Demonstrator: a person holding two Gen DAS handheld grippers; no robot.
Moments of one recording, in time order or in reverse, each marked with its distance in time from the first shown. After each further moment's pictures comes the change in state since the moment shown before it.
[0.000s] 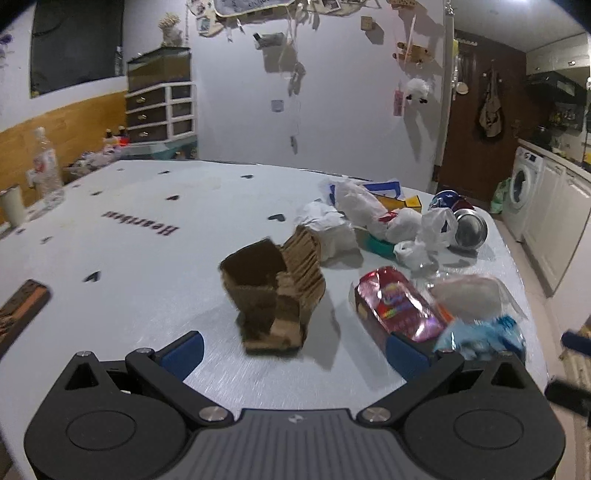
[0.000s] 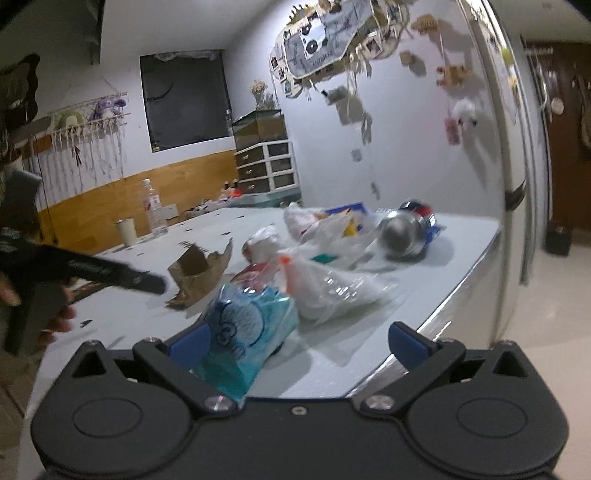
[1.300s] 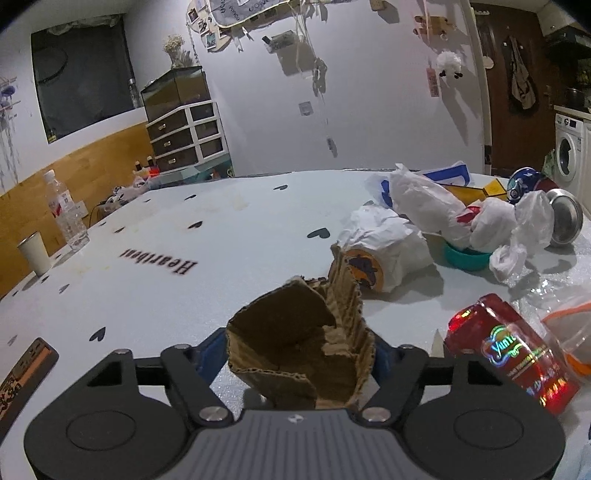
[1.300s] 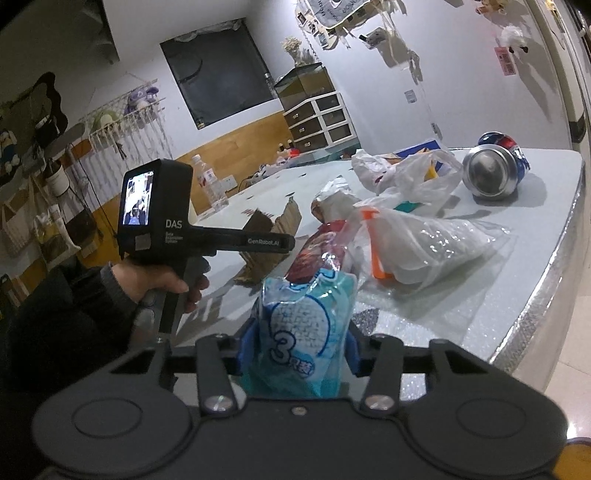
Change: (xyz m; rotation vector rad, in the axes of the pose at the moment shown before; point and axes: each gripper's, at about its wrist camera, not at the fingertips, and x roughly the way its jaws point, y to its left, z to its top) left arm 0.086 -0.010 0.021 0.123 -0.037 0.223; right arm 0.039 0.015 0.001 0.111 0.151 0.238
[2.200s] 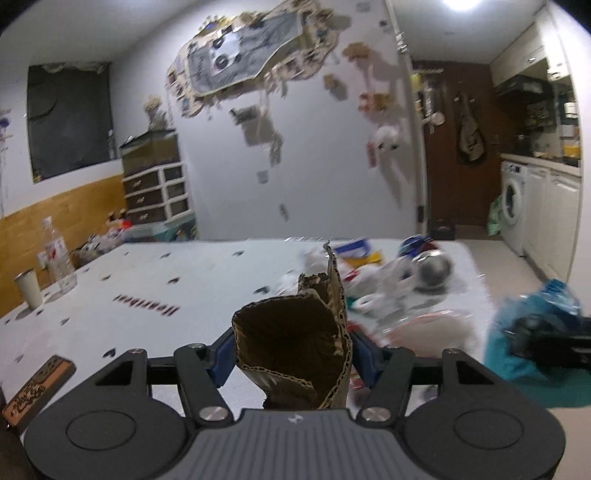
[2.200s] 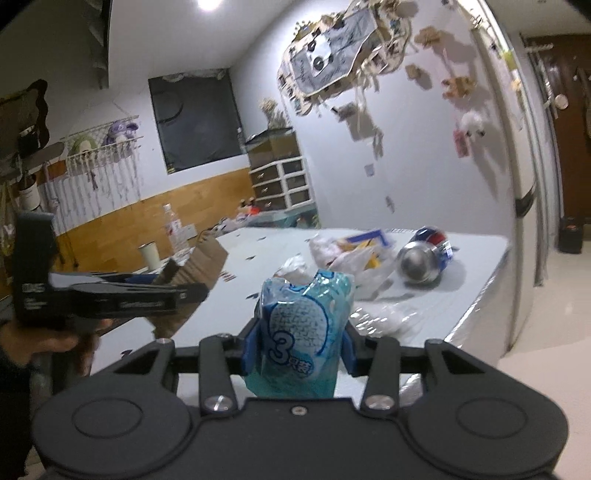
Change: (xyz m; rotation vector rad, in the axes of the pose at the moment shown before) left arm -0.159 -0.018 -0.017 0.006 -0.207 -0.161; right arm -0.087 0.021 0.018 -0.089 -0.205 -0.195
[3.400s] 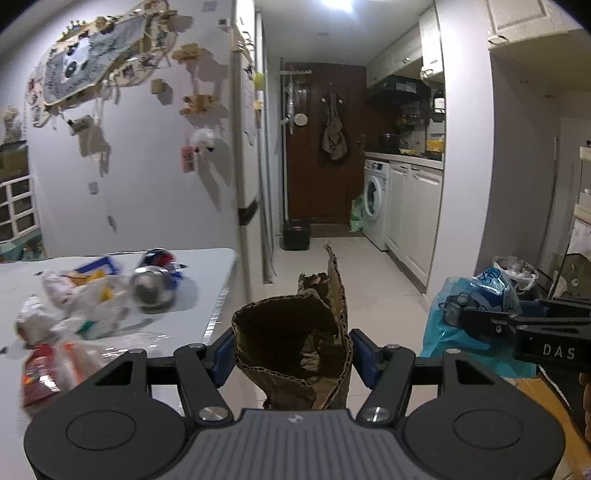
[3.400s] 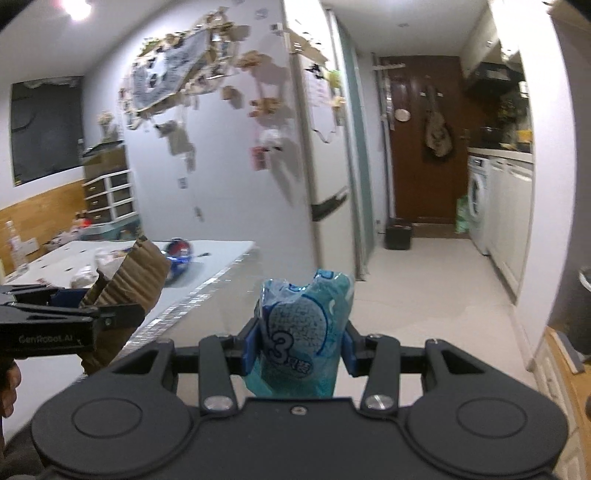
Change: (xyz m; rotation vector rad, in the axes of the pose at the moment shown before) left arm 0.003 -0.233 0.006 0.054 -0.002 -0.438; right arm -0.149 -0.145 -0.009 0.060 -0.012 -0.562
